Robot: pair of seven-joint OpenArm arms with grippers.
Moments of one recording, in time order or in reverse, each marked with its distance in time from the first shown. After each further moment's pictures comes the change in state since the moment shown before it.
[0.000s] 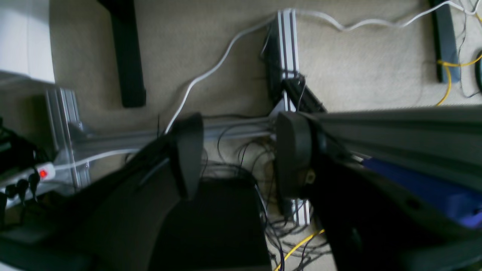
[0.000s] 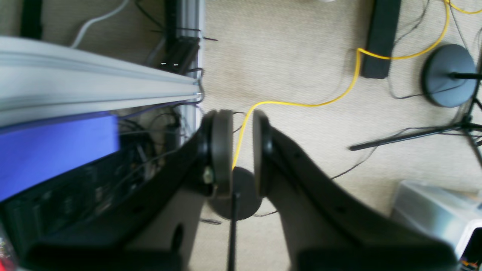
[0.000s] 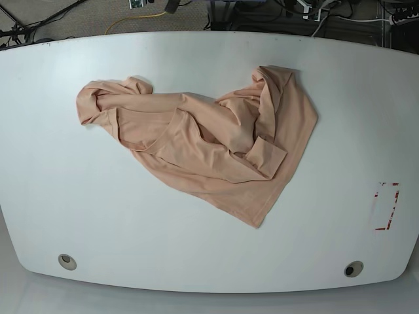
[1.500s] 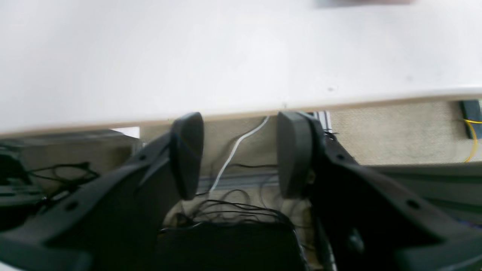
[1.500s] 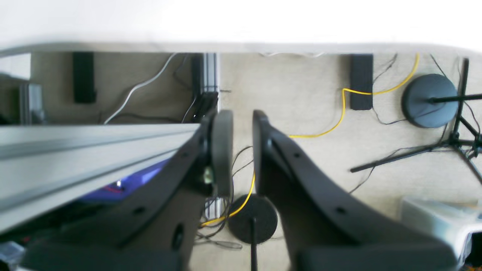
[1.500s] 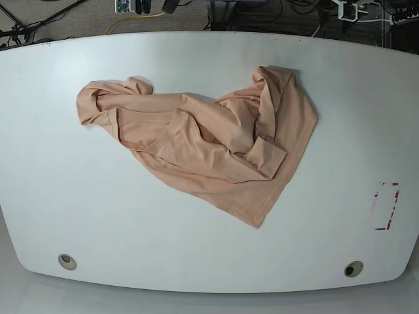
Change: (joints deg) left arm 17.0 0.0 -12.7 30.0 -0.2 -0.8 0.7; right arm -19.8 -6.4 -0.9 45.9 13.5 4.2 -18.9
